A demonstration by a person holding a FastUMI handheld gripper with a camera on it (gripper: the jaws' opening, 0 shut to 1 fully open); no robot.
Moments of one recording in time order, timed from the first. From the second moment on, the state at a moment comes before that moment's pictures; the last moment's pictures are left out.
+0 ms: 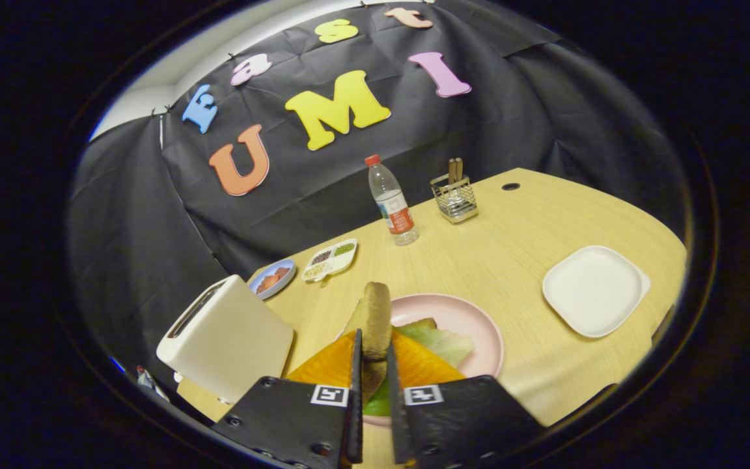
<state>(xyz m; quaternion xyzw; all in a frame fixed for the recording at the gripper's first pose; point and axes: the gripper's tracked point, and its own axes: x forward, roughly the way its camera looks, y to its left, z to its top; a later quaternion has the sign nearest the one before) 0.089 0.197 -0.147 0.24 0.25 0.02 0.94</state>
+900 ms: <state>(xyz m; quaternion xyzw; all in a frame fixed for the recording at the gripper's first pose) 0.079 0.107 -0.090 0.09 0.13 -0.05 0.99</state>
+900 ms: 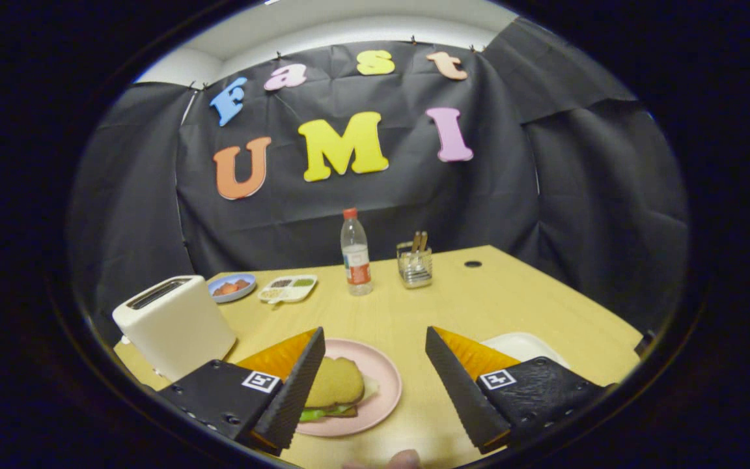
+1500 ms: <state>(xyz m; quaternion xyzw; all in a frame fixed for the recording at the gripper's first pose) 0.045 0.050 0.007 0.04 0.00 -0.07 1.00</state>
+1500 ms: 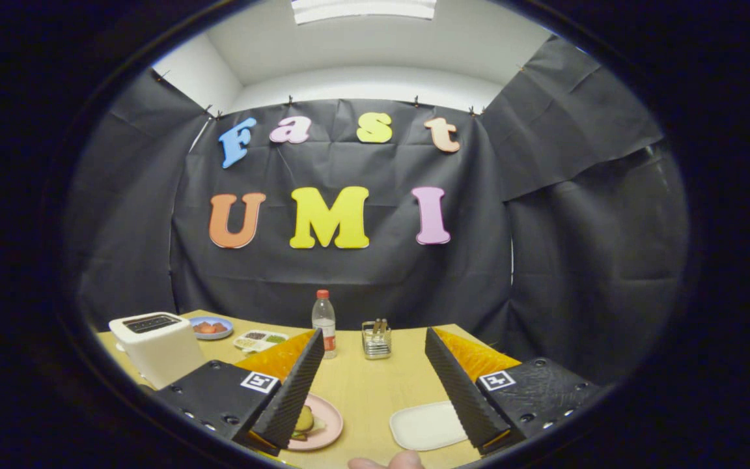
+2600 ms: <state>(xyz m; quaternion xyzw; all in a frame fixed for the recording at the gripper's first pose) 0.016 0.100 0.008 0.05 0.00 -0.04 1.00</state>
